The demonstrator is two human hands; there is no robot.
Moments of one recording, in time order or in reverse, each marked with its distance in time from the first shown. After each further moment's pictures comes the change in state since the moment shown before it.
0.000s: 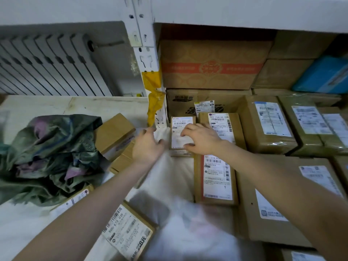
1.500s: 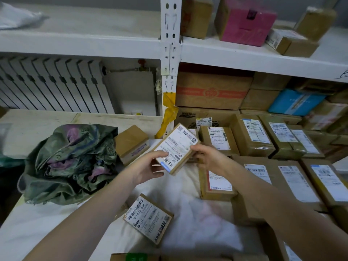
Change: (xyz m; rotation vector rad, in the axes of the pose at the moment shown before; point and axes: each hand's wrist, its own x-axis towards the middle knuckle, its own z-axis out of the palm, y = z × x) left_hand -0.081 -0.051 -0.093 -1.159 -0.706 -0.334; right_hand -0.082 -0.109 -0.054 1.620 -0.017 0.563
